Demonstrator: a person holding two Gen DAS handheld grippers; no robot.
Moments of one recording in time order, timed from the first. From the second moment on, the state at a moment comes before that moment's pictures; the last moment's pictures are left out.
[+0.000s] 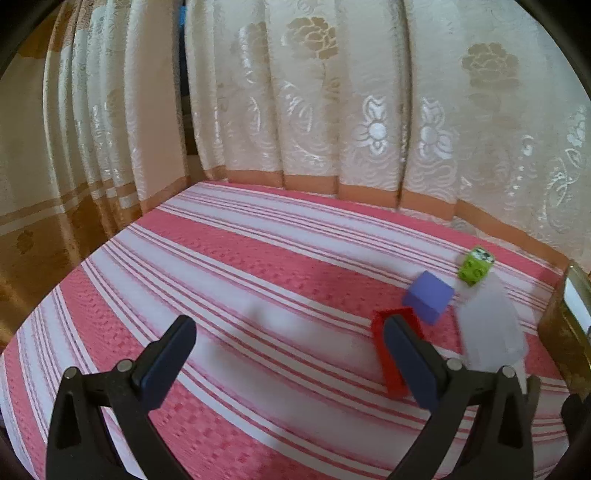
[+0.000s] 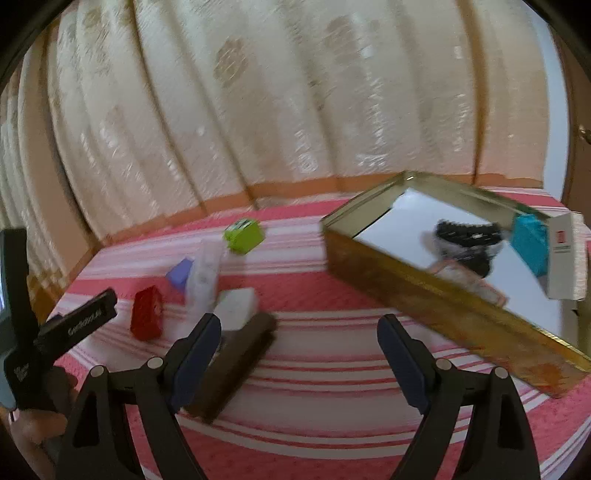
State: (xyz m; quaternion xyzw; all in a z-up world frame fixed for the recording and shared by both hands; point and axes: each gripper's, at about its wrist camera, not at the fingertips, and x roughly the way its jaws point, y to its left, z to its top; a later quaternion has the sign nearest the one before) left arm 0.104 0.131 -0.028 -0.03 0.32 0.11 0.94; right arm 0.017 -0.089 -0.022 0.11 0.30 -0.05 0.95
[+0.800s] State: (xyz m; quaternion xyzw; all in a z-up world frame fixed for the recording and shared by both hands) left arm 0.113 0.104 -0.032 0.03 0.34 0.06 0.94; right arm 0.056 -0.050 -0.053 0.00 0.42 0.05 0.91
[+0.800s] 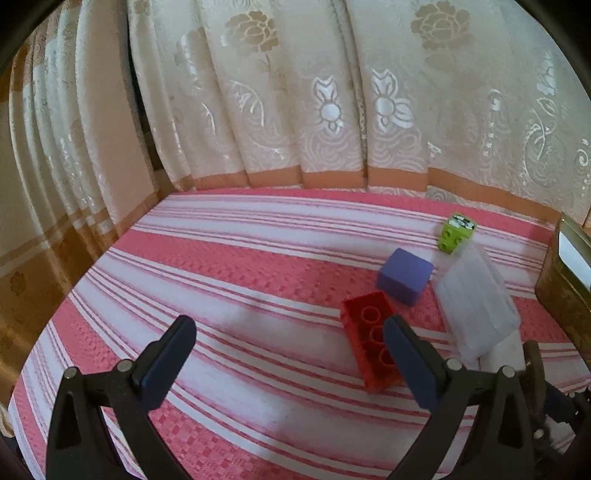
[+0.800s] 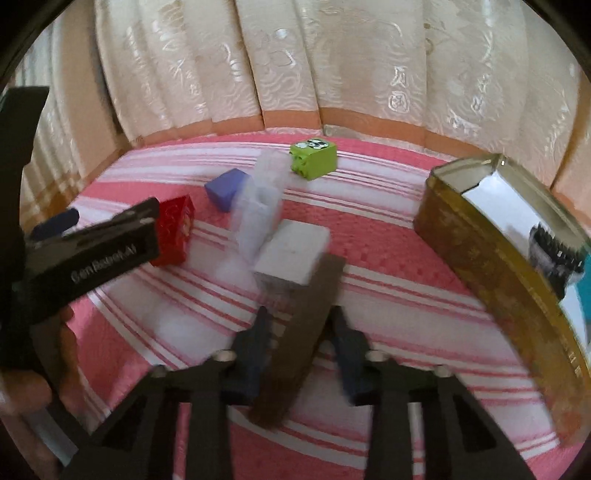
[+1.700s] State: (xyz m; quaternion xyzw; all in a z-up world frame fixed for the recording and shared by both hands) left arm 0.144 0.086 -0.046 -0.01 0.39 0.05 0.92; right arm 0.049 -0.102 -0.053 0.08 0.39 0.08 0.91
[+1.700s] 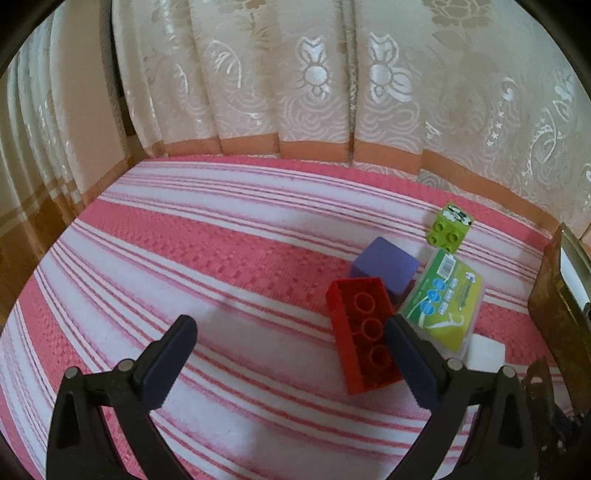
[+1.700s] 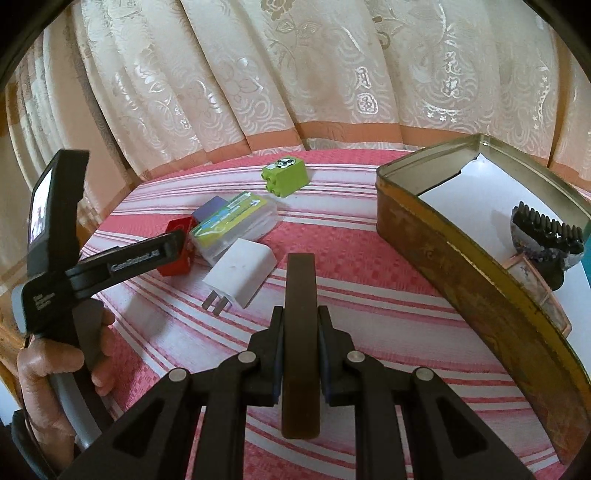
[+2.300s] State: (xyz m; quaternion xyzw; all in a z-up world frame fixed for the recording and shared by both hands) left arm 0.141 0.059 -0.041 0.03 0.38 0.02 0.92; right arm 0.049 -0.103 -0.051 0.08 0.39 0.08 0.91
